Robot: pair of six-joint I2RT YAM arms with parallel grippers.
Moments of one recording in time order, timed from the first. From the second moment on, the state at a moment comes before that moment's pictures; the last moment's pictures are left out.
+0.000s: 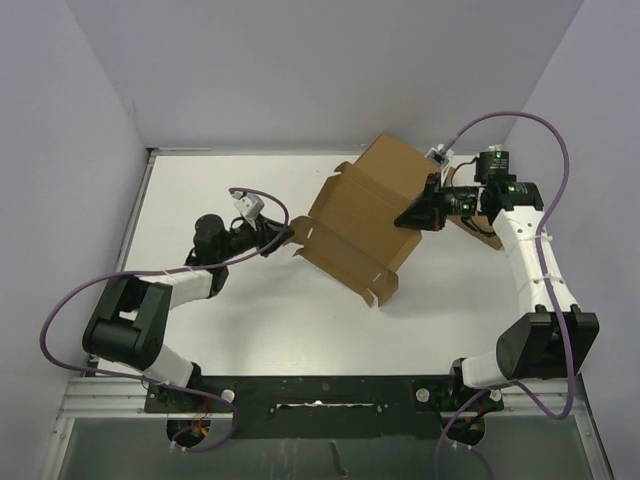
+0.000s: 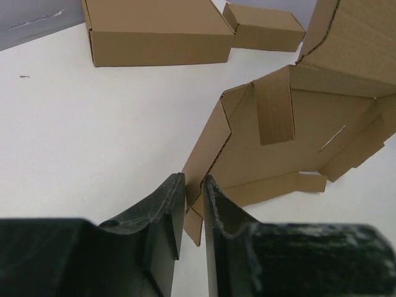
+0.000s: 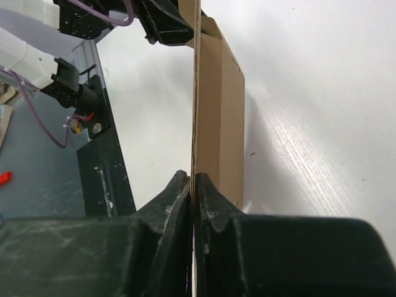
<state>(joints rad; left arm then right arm) -0.29 1.54 0.60 0.89 0.72 -0.22 0.00 1.42 1.39 -0.92 -1.19 -0.41</state>
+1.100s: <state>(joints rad) -0.62 1.30 0.11 1.08 0.07 -0.15 0.19 1.54 1.43 -1.07 -1.11 -0.70</state>
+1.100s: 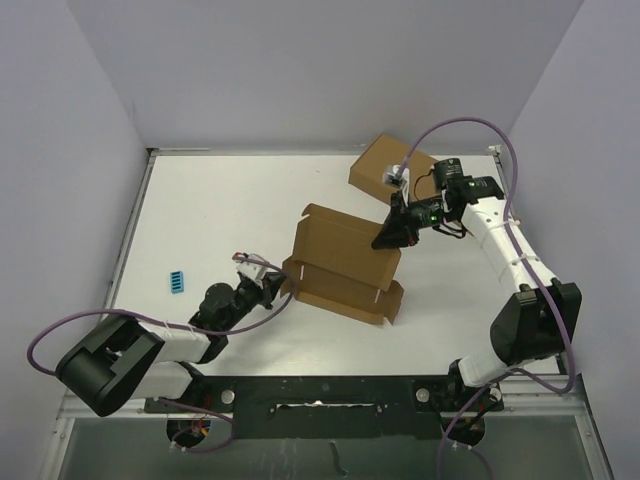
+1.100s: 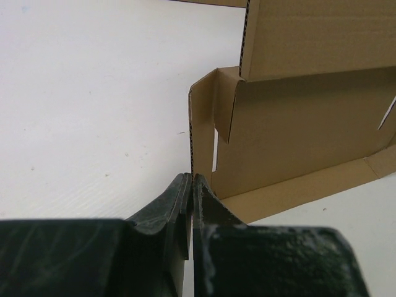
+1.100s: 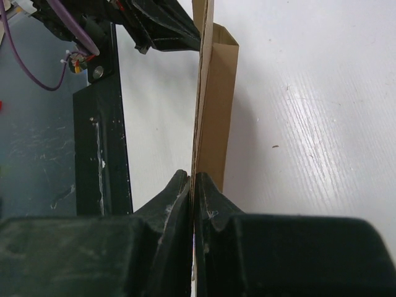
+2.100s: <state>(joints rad) -0.67 1.31 0.08 1.14 0.05 -0.09 0.11 1.64 1.34 -1.06 -1.26 -0.64</state>
